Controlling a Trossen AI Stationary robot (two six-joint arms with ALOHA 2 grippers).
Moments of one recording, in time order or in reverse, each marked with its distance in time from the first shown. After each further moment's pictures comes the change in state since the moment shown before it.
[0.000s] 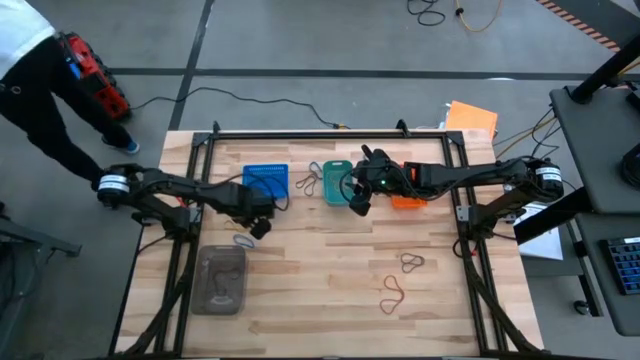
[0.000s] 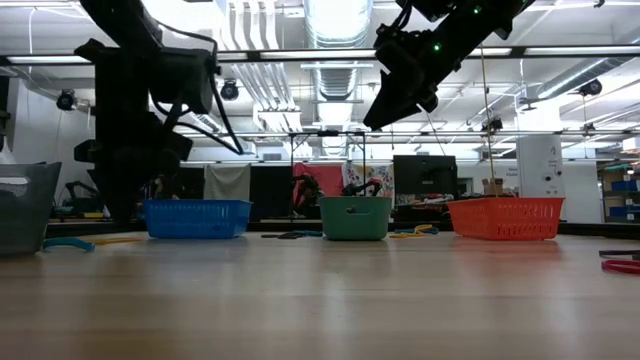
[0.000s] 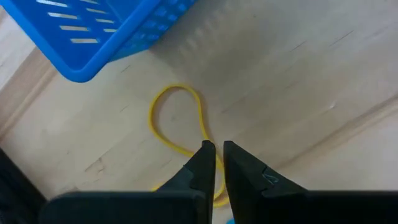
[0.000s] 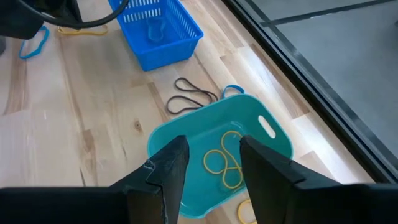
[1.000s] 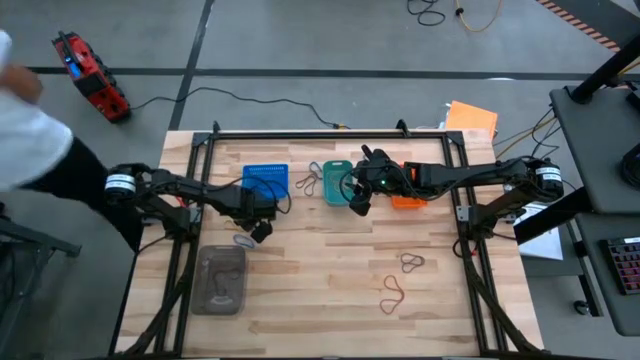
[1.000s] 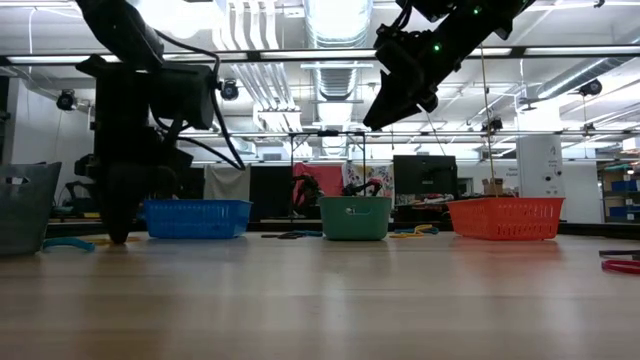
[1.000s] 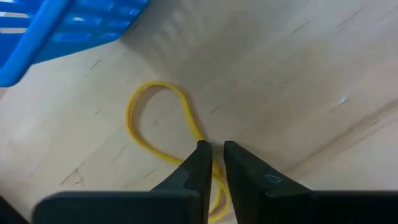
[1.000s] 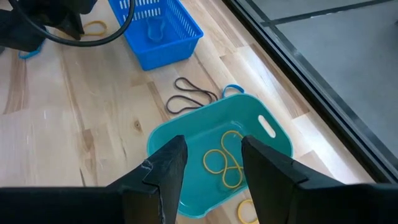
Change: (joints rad) left arm 0.000 0.057 -0.039 0.084 0.040 0.042; right arm 0.000 0.000 -0.001 -0.001 0.000 0.000
